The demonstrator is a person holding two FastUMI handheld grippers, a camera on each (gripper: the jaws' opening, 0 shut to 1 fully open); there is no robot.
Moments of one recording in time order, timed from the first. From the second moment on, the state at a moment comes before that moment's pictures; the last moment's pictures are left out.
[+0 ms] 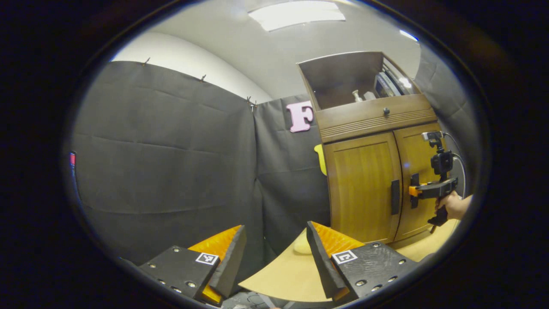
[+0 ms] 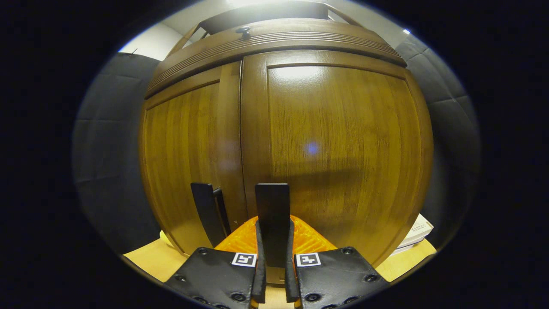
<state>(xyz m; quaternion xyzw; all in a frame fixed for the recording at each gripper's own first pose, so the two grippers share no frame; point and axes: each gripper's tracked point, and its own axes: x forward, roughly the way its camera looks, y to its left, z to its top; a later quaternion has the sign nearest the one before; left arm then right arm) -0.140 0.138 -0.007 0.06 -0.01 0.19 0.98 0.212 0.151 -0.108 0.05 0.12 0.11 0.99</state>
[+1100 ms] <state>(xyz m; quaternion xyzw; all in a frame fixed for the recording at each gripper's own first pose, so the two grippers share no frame) -0.060 0.036 -0.001 0.03 -0.04 0.03 1.00 0.102 0.101 -0.092 0.06 0.13 0.15 0.98</state>
